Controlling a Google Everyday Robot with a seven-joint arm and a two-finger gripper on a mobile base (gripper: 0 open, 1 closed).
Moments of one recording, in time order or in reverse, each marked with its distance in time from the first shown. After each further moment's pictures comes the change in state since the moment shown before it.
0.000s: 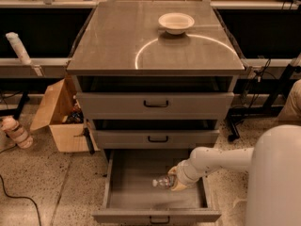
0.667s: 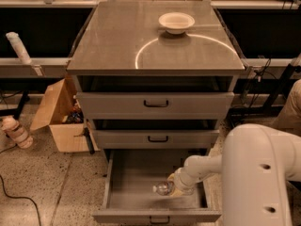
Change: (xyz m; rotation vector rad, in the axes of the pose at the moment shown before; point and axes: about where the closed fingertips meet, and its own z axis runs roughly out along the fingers) arm 0.034 0.009 0.073 -0.026 0.039 0.052
